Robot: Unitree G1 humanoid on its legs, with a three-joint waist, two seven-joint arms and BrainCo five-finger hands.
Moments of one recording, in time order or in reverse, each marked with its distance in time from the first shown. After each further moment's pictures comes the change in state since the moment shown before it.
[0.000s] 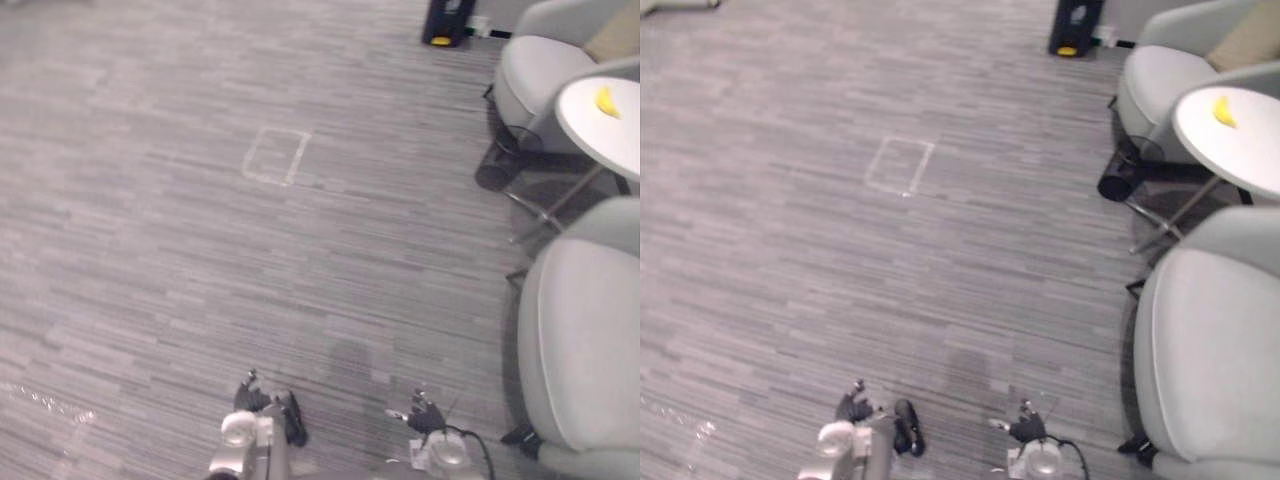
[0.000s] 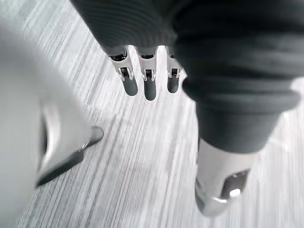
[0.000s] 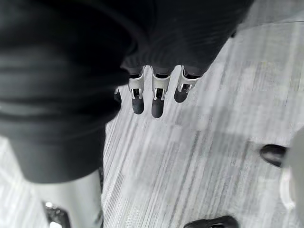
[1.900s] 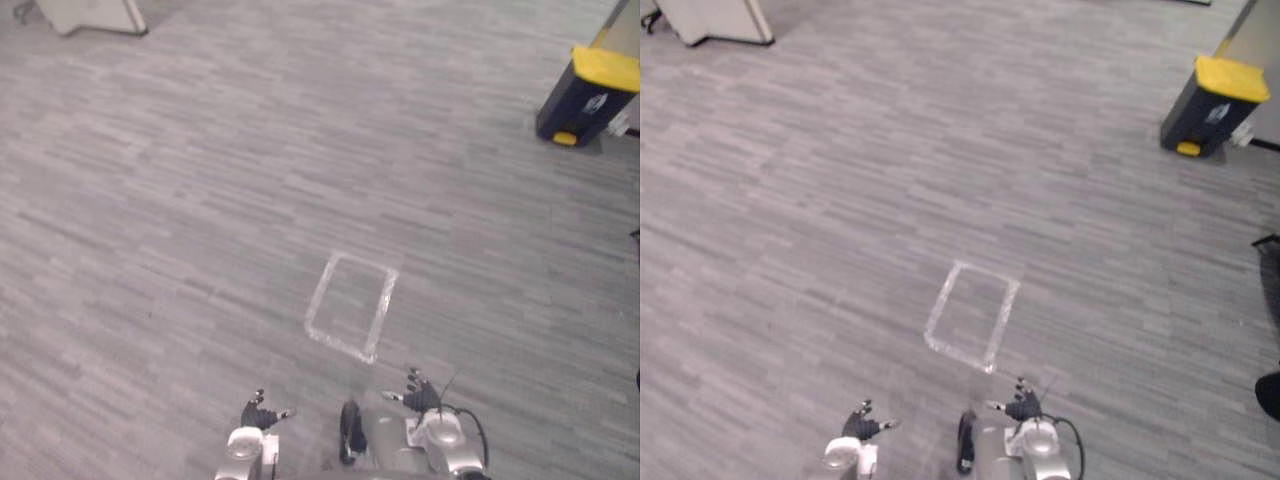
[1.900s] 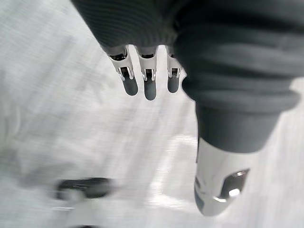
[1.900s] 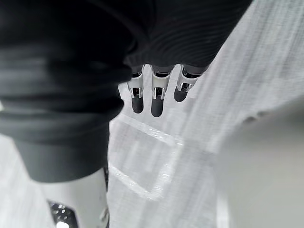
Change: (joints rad) left arm 0.049 -0.089 0.025 -0.002 0.042 0.008 -0.004; right arm 0.015 -0.003 -0.004 -0.100 -0.035 0.011 0.007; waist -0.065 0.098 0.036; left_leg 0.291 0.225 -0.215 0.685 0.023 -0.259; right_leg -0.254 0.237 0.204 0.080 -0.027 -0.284
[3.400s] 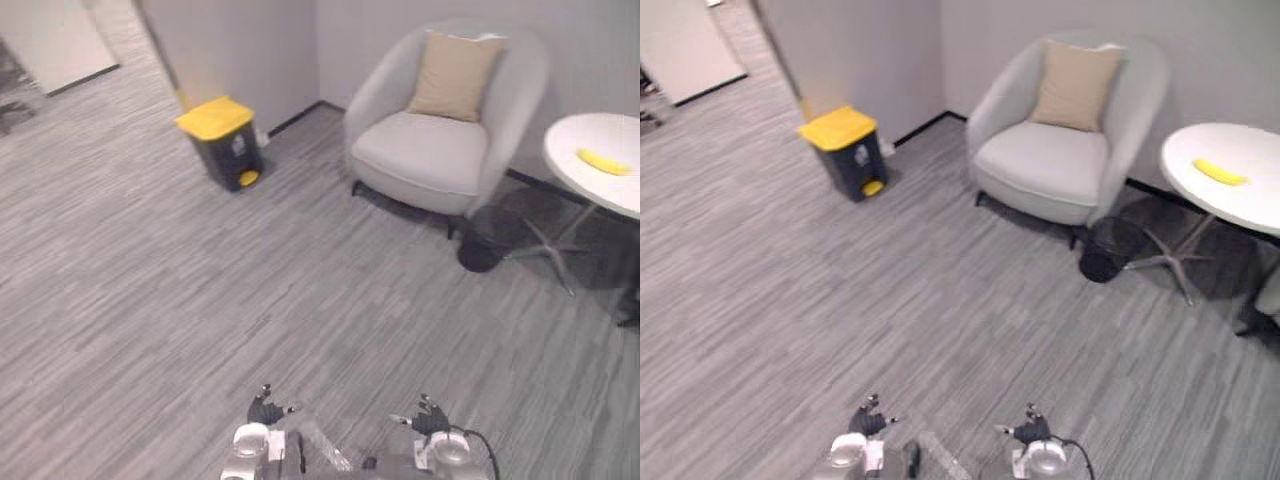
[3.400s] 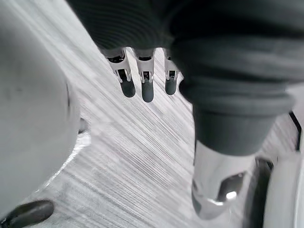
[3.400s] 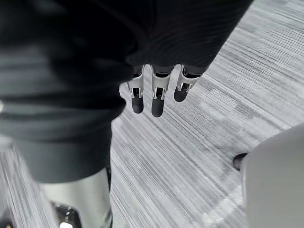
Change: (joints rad) left arm -0.032 0.000 -0.065 0.065 -0.001 -0.018 -0.019; right arm -0.025 -0.037 -0.040 0.161 -0.002 0.017 -0.020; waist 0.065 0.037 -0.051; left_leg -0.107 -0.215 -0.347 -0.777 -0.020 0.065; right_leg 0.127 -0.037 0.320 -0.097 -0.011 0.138
